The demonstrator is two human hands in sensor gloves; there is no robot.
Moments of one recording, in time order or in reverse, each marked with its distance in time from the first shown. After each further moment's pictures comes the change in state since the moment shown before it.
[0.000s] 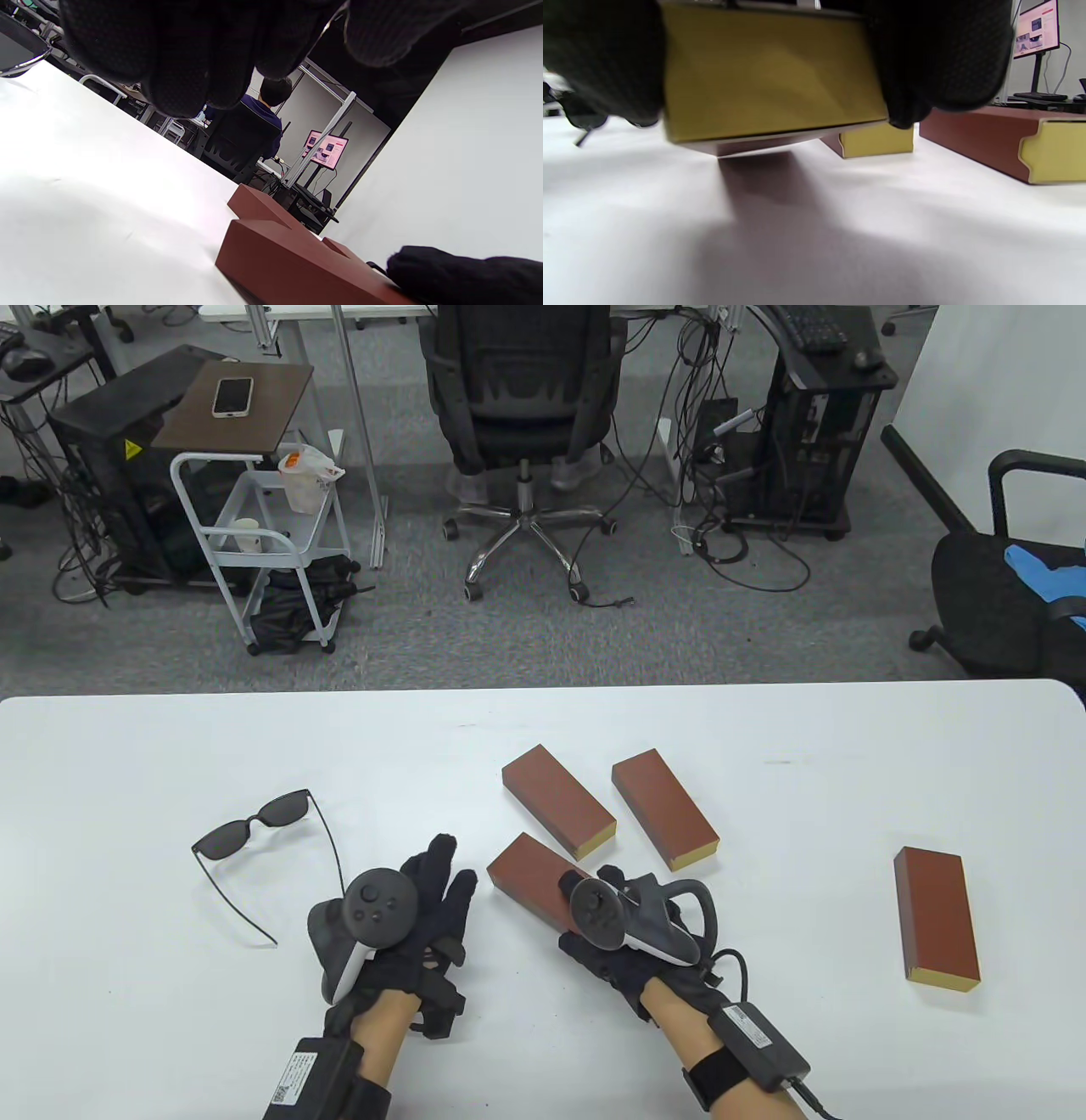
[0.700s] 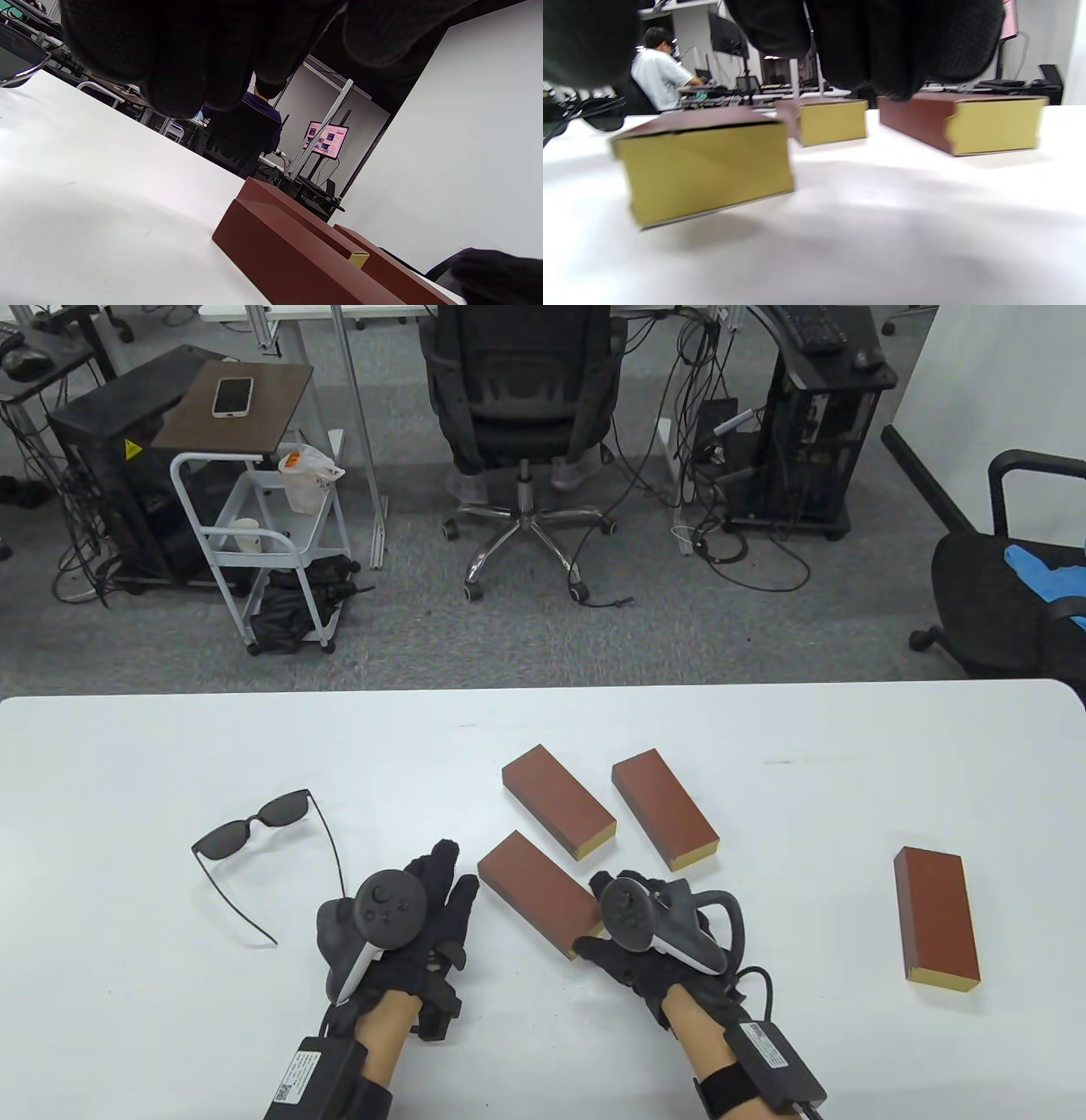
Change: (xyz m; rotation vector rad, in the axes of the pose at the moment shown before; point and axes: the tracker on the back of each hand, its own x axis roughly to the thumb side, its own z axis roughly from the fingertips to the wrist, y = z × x) left_hand 0.001 -0.004 0.000 -0.009 -0.010 -0.061; right_hand -0.040 -0.006 0.026 -0.028 0.105 -0.049
